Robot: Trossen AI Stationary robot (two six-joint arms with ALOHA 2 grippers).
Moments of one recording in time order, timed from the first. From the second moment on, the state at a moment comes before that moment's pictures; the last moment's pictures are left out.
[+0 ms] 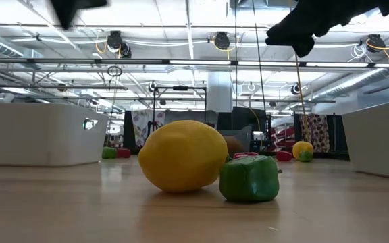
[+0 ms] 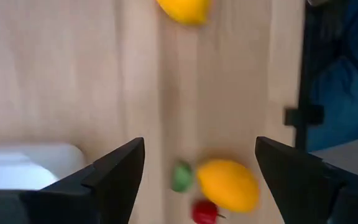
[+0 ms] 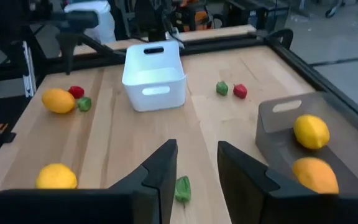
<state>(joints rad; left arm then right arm) -0.53 1.70 1.51 -1.11 0.05 -0.56 0.08 0.93 0.66 -0.09 0.18 0.19</state>
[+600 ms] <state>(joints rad) -0.73 1.70 1.36 -0.97 0.08 -1.36 0.08 0.93 0.66 0.22 0.18 -0.15</state>
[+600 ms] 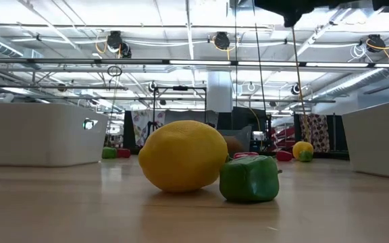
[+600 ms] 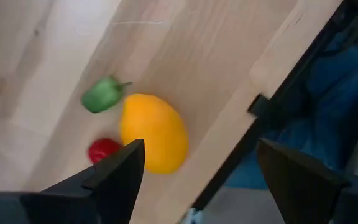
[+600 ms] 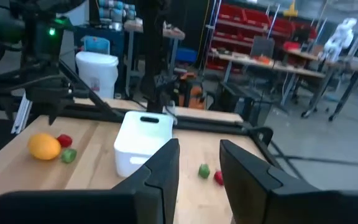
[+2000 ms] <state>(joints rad) -0.83 1.70 1.06 -0.71 -0.02 -1.70 0.08 0.93 0.66 0.22 0.18 -0.17</state>
